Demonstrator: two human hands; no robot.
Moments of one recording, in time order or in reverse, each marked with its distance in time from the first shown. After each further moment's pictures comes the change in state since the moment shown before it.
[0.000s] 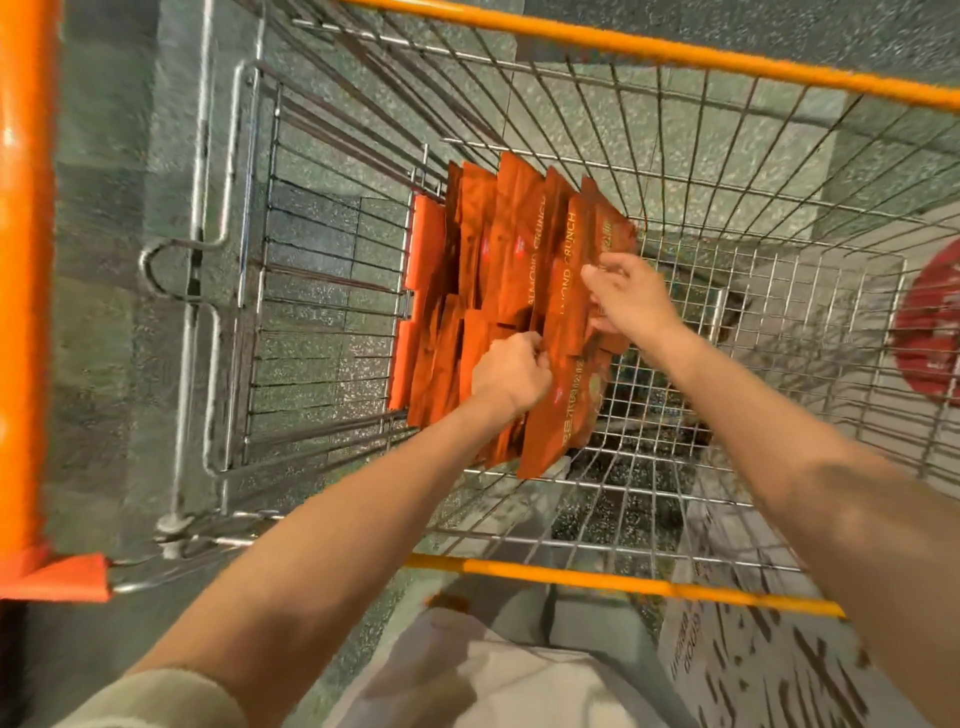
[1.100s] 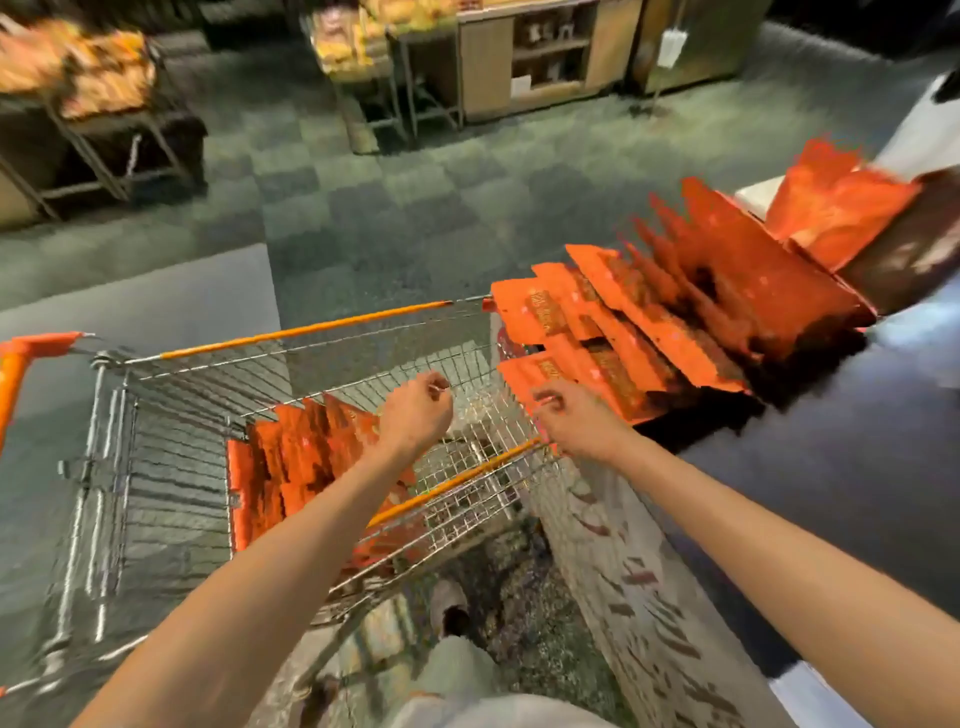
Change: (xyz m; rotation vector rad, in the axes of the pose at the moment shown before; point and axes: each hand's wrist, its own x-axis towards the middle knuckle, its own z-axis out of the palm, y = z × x) left_hand -0.273 0.149 0.027 0.117 0.298 0.738; right_hand -0.418 0.112 -0.152 -0.190 0.513 -0.340
